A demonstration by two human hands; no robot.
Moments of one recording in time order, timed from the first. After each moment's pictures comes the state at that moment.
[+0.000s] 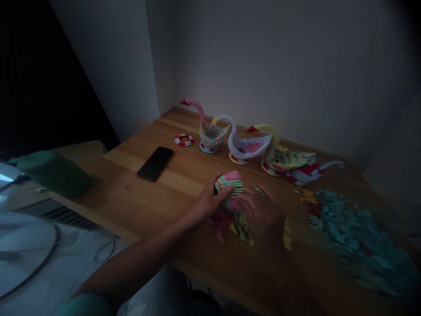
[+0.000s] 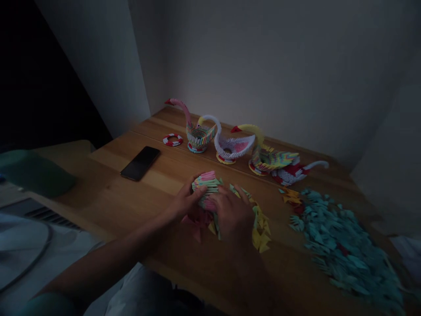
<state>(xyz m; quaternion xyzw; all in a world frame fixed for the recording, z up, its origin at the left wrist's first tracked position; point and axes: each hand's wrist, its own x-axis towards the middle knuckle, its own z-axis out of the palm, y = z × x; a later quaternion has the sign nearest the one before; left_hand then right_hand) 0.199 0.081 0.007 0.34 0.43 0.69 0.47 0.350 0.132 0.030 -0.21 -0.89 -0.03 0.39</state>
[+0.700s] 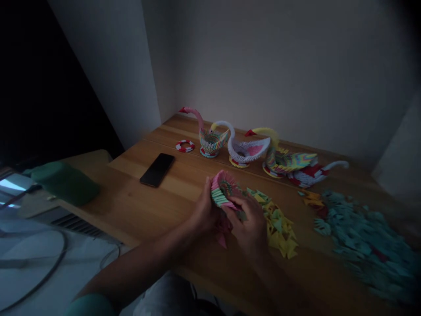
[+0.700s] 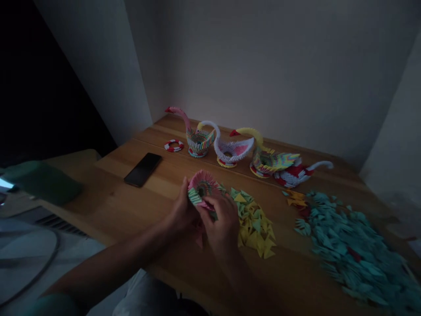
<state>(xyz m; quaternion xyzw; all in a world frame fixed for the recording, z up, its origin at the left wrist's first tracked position) 0.209 0.088 0.008 0.10 0.23 0.70 0.67 0.326 0.111 0.014 -0.27 -0.84 0.11 0.47</state>
